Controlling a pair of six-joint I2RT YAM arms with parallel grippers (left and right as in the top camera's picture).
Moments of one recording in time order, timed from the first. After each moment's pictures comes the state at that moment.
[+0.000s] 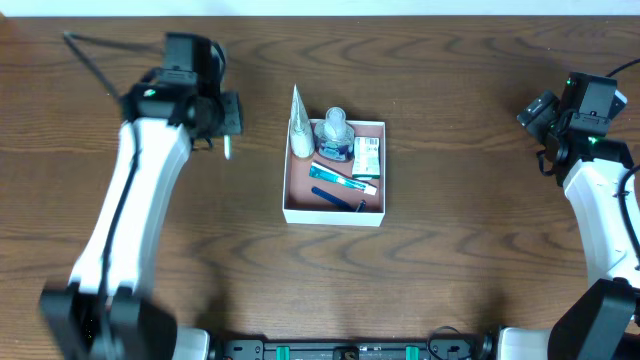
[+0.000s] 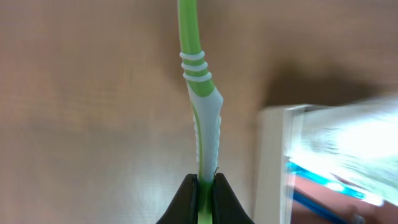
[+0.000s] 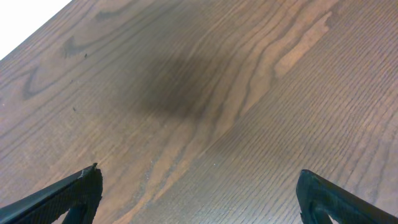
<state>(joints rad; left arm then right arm) -0.12 1.60 1.50 -0.94 0.05 -0.14 -0.20 1.53 1.13 -0.47 0.27 0.56</state>
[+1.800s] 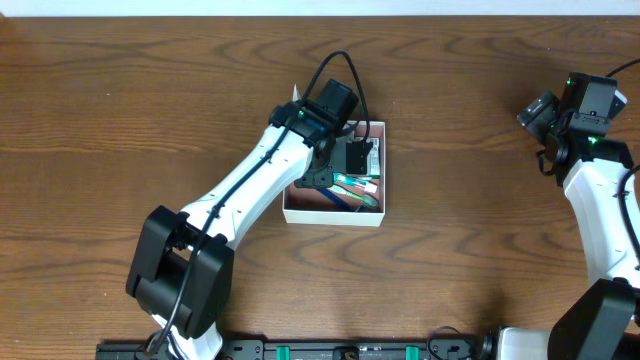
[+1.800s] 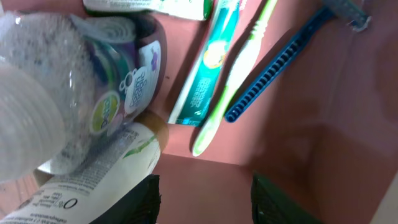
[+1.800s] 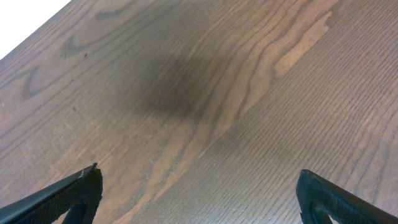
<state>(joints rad) -0.58 1.86 1.48 -0.98 -0.06 1.01 -0.20 1.53 1.13 -0.47 0.27 0.56</state>
